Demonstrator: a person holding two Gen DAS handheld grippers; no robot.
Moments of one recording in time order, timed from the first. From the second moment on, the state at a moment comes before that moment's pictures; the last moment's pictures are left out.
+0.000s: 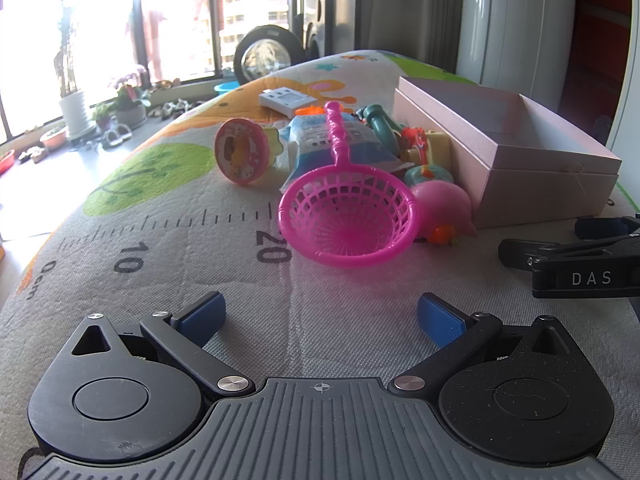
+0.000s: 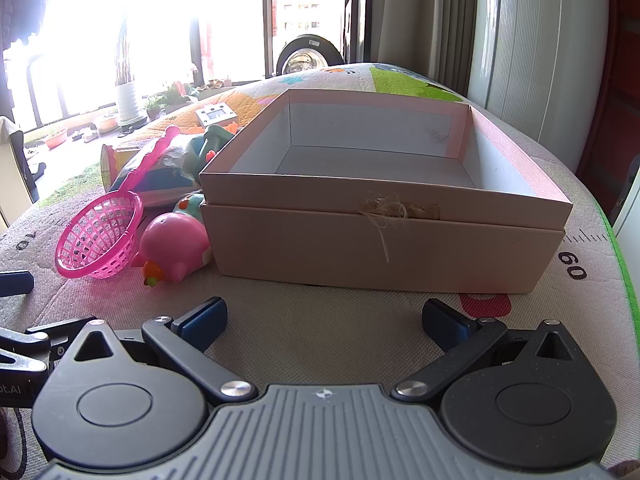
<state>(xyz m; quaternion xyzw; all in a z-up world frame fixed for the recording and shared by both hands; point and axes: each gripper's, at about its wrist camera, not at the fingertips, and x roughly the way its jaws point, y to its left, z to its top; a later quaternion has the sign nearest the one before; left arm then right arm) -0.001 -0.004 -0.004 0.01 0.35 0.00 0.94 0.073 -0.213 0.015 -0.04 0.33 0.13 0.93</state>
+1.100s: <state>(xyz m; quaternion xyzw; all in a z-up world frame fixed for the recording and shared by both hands) -0.005 0.003 0.003 0.00 0.35 0.00 0.94 0.074 -0.213 0.015 -0.04 0.34 0.13 0.93</state>
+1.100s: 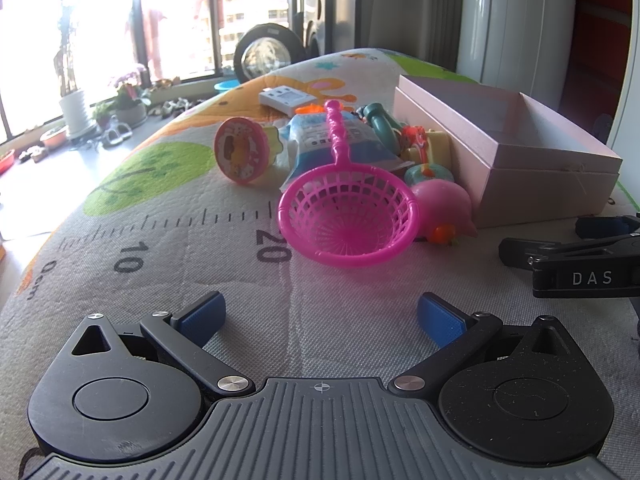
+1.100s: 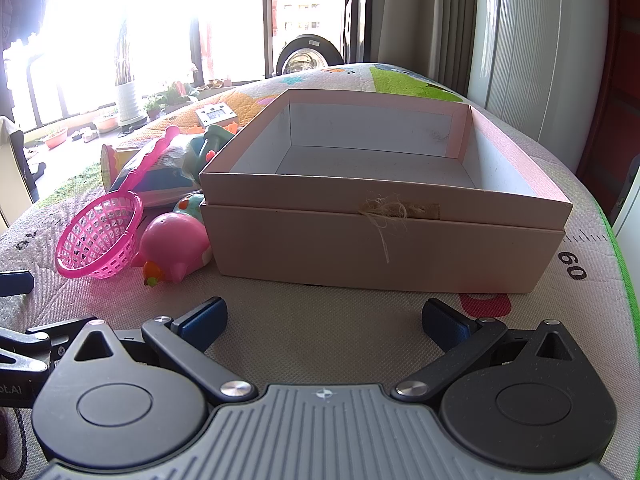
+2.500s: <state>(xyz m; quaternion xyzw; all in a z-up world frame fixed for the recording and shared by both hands) 0.018 0.108 0.023 -0.13 0.29 0.04 0.95 0.229 -0.042 0.138 -0.13 0.38 0.26 0.88</state>
